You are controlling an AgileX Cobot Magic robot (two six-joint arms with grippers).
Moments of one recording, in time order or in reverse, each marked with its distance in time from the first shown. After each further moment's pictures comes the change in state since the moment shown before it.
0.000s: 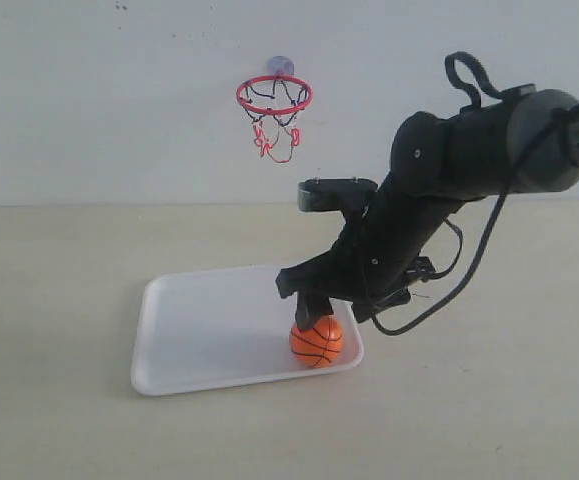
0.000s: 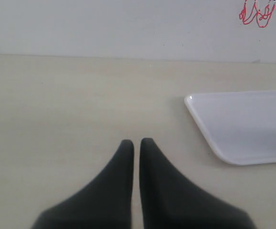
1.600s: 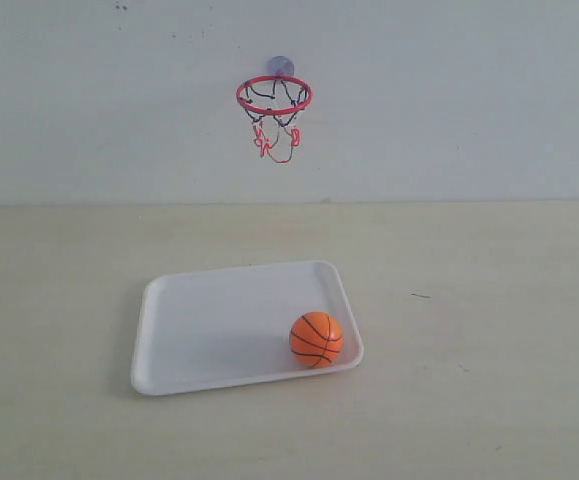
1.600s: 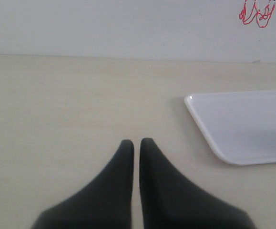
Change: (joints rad) left arm 0.000 0.000 0.000 0.000 0.000 0.000; right arm -0.369 -1.274 0.746 -0.237 -0.171 -0.031
